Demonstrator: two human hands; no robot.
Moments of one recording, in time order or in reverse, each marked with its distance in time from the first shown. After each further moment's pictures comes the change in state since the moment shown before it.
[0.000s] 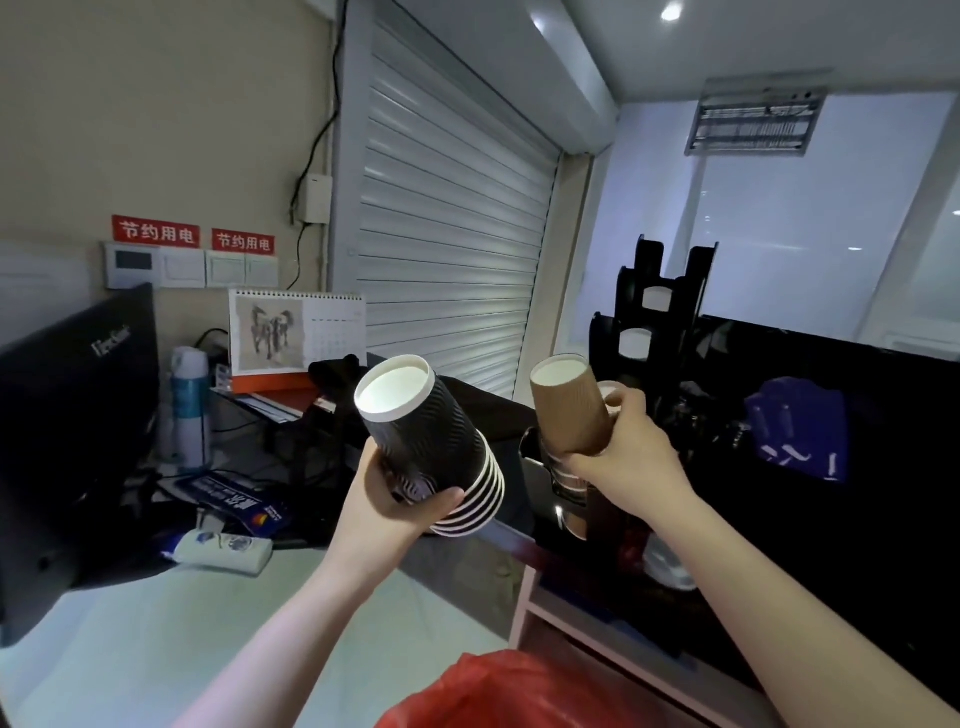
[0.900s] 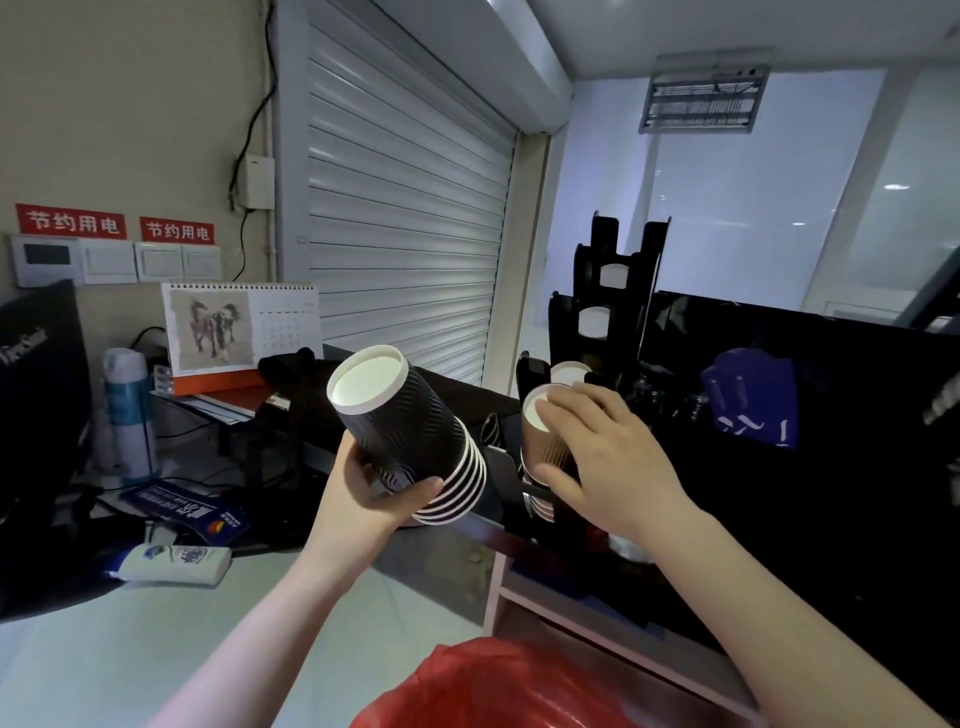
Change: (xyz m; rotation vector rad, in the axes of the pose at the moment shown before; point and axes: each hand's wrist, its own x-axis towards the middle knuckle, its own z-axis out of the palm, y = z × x) left_hand 0.011 -0.012 0.017 -0.020 -0.054 0.036; right_hand -0.033 -0.001 -0.019 -0.562 0.107 -0.543
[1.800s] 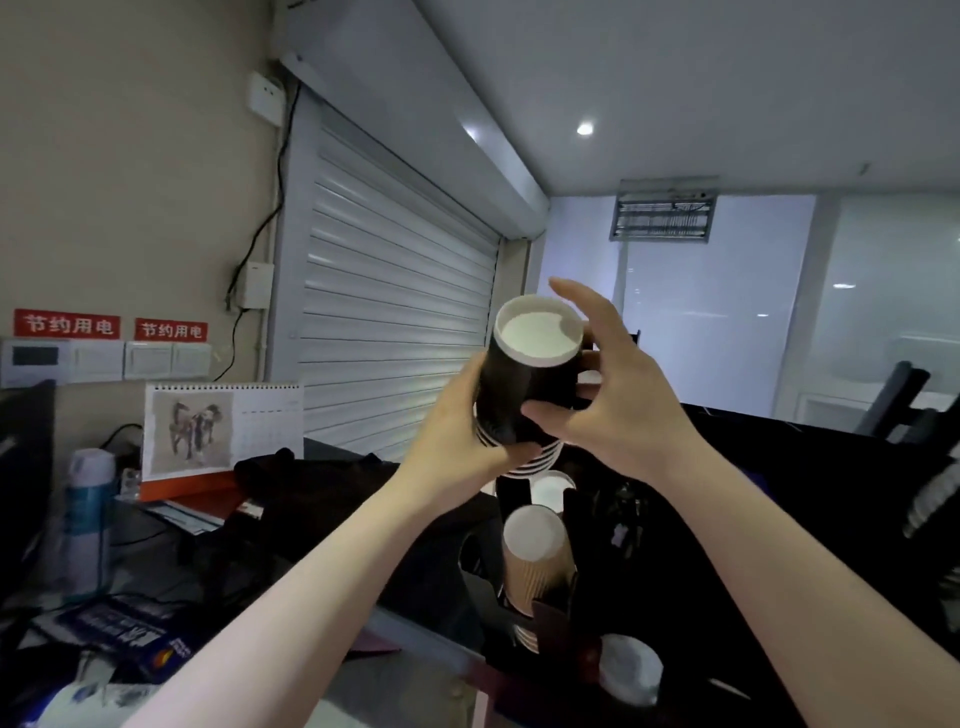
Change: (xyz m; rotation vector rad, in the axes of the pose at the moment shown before) left_hand 0.103 0.120 0.080 0.159 -0.296 0.363; right_hand 0.095 0.024 -0.106 0.719 0.281 0.075
